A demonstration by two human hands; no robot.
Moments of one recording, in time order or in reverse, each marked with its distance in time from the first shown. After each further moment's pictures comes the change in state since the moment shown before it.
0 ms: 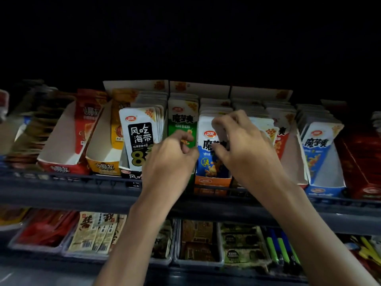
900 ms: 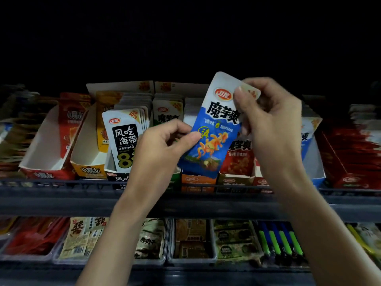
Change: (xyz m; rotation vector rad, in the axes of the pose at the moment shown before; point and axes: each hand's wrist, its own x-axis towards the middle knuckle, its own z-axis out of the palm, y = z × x) left_hand -0.007 0.013 -0.004 -0.589 -0.123 0.255; right_hand -0.002 0.011 -0.042 0.897 0.398 0.093
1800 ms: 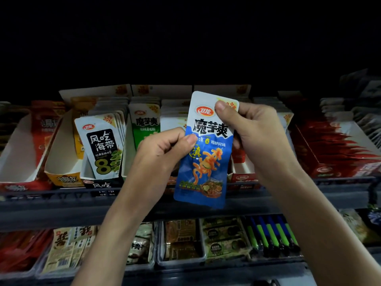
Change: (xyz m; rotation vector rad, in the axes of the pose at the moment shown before) left_hand -0.005 0.002 0.025 -0.065 -0.216 0.120; right_hand -0.008 -0.006 -0.031 0.192 -0.131 0.347
